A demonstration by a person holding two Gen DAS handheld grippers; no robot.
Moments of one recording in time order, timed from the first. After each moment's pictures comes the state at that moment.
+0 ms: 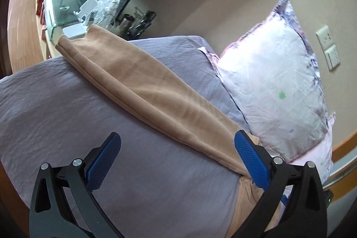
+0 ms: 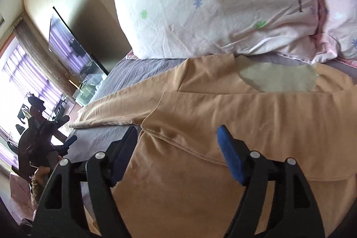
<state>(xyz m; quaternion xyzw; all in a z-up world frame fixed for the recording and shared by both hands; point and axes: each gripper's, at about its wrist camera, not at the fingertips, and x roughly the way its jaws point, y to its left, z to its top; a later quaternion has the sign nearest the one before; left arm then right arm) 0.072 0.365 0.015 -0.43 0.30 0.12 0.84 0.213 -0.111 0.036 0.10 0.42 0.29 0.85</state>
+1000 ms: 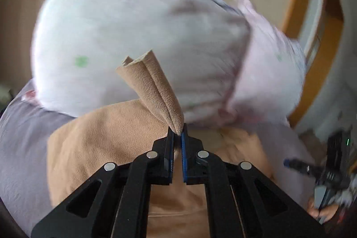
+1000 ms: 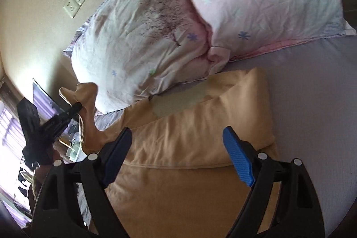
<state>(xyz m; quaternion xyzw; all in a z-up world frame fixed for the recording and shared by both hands) 0.216 0.033 0.119 -0.05 0.31 -0.20 0.93 0.180 -0.298 0.044 0.24 0.35 0.16 0.89</state>
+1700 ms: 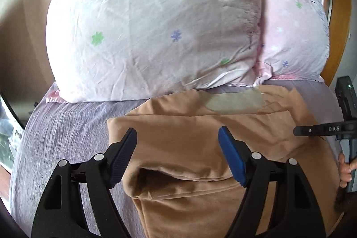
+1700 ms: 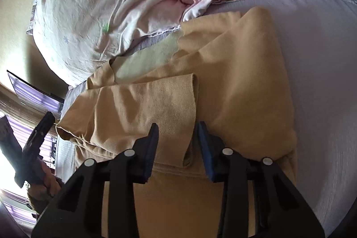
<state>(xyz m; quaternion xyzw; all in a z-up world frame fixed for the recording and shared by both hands) 0.229 0.064 0.082 0.03 0.35 -0.09 0.93 0.244 -0.270 -0.025 0.21 0.49 0.15 0.83</state>
